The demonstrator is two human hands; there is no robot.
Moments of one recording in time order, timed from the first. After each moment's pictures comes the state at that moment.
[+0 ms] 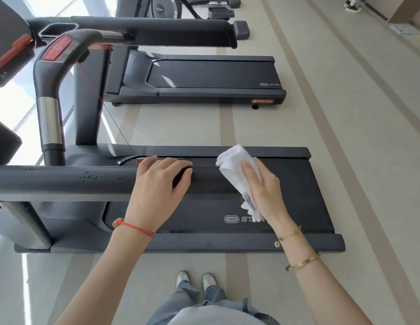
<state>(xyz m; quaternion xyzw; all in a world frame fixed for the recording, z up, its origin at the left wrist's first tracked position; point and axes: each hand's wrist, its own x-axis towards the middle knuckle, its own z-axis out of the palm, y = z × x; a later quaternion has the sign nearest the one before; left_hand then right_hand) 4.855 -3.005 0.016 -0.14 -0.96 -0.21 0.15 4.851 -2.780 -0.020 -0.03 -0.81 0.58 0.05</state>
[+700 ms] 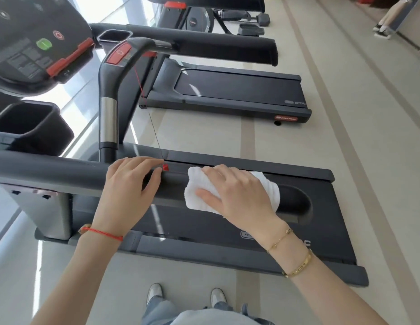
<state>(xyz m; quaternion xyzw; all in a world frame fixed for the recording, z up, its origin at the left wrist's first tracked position) 4.859 -3.144 0.024 -0.04 -0.96 -0.20 0.17 4.827 -2.916 0.002 0.28 -0.94 0.08 0.18</state>
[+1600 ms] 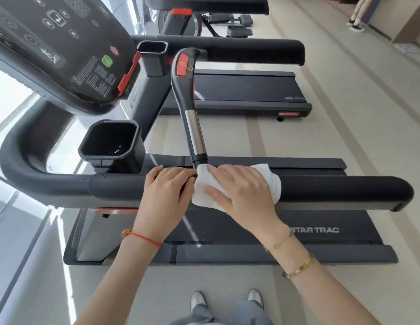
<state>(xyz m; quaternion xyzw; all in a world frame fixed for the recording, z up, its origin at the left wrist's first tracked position) 4.841 -3.334 0.015 -0.15 -0.95 -0.22 0.15 4.829 -3.145 -0.005 0.21 -0.94 0.11 0.26</state>
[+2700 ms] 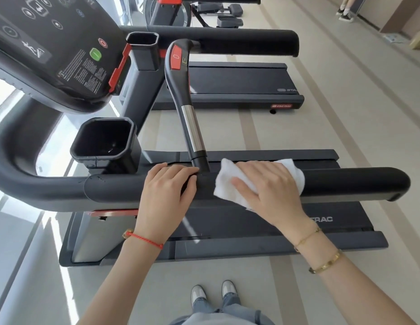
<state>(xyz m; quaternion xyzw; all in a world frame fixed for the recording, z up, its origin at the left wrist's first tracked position) 4.836 -3.335 0.010 -0.17 -0.94 -0.23 0.20 4.834 -3.104 0.000 0.17 -0.95 0.11 0.24</state>
